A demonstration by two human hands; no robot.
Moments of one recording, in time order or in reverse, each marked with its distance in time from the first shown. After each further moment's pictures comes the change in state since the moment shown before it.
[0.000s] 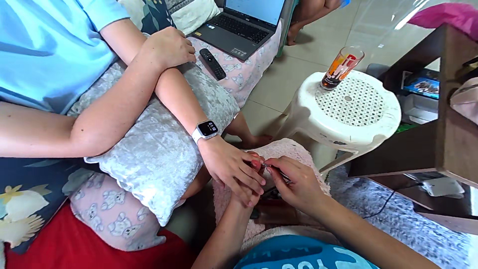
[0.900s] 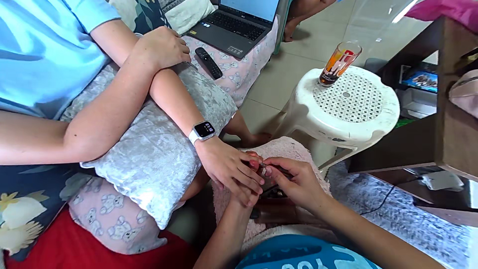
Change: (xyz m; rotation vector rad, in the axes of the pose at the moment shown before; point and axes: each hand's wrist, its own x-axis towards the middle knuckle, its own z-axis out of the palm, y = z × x) left_hand 0.000 0.004 0.010 -0.009 0.013 -0.043; right_hand 0.000 -0.005 -0.005 0.435 -0.080 0.307
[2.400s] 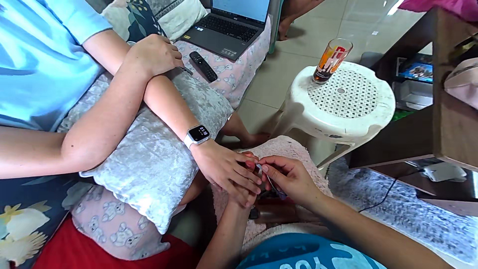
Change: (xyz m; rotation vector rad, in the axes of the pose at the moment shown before) left_hand 0.000 -0.001 -0.009 0.140 0.012 0.031; right_hand 0.001 -0.006 0.003 0.346 -0.014 0.213
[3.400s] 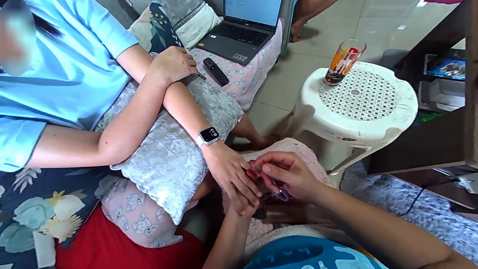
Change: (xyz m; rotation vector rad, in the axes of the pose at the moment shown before) left_hand -0.022 0.015 -0.020 -0.120 -0.309 -0.046; right_hand 0.024 -0.008 0.004 0.375 -0.327 -0.137
